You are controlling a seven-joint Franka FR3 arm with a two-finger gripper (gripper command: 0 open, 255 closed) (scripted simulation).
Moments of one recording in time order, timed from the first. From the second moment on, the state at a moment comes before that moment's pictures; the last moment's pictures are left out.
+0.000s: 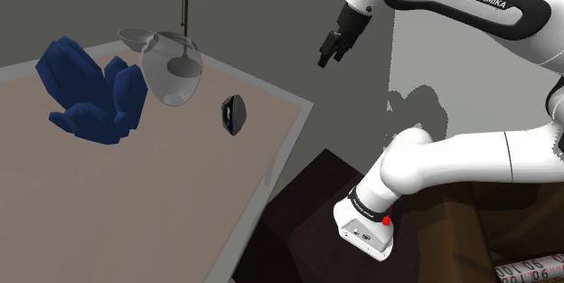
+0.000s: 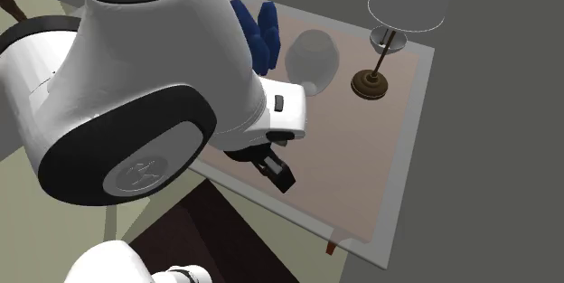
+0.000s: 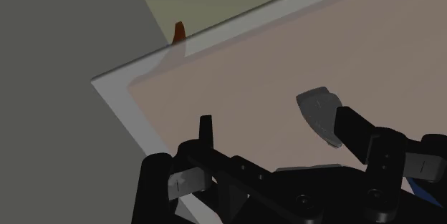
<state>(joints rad) -0.01 -0.82 0.01 -2.37 -0.07 1.68 0.04</state>
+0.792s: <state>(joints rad) 0.02 -0.48 0.14 -2.28 -0.10 1.88 0.13</state>
